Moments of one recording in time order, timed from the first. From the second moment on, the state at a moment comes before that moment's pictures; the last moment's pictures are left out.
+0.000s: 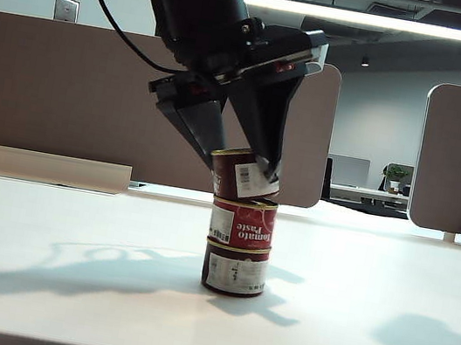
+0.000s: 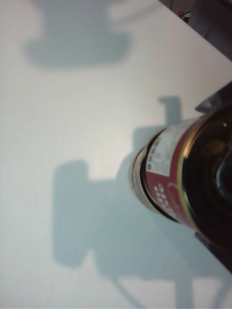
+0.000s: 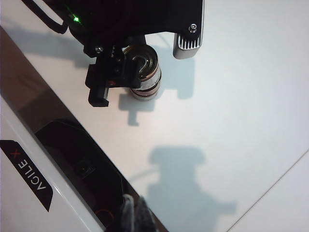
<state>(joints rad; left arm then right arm) -0.80 1.72 1.38 -0.76 0.11 -0.02 0.75 1.15 1.61 -1.39 -0.02 -0.15</state>
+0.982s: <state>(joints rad) -0.80 1.72 1.38 -0.77 0.08 0.01 0.75 1.14 1.61 -1.39 -0.02 -0.15</state>
